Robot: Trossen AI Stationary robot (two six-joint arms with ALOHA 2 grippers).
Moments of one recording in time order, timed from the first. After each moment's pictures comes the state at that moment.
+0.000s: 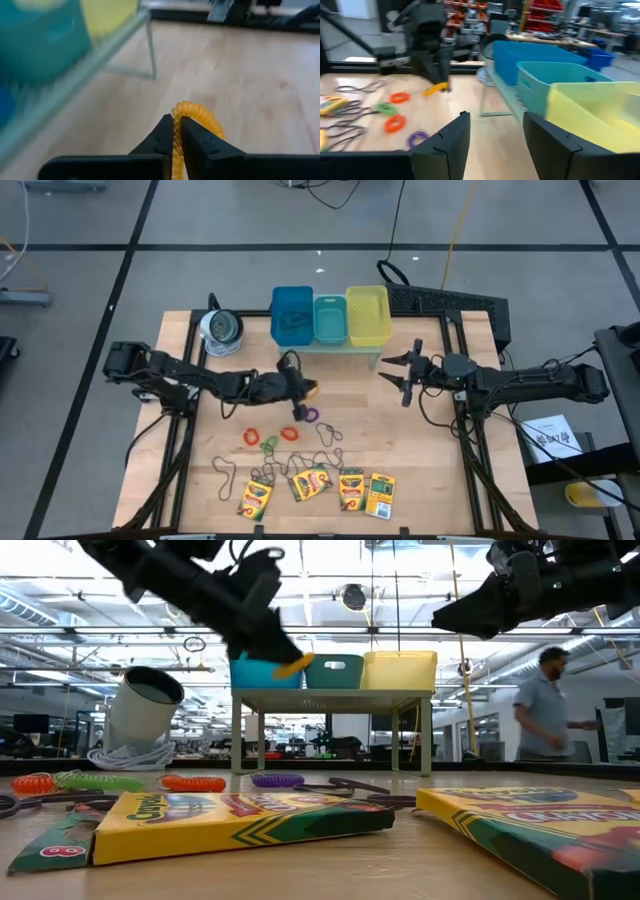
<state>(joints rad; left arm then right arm) -0.06 1.50 0.77 0.31 -0.36 -0.10 -0.10 0.72 0.32 0.33 0.13 -0.09</state>
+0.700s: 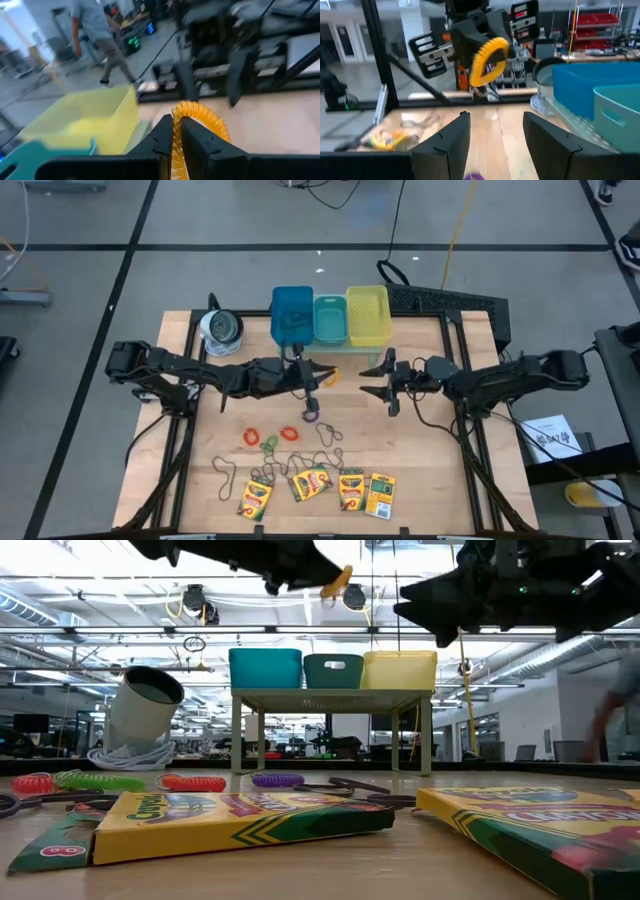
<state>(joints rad) -0.04 1.52 0.94 0.47 -0.30 0.23 -0.10 1.17 0.32 0.94 -0.11 0.06</state>
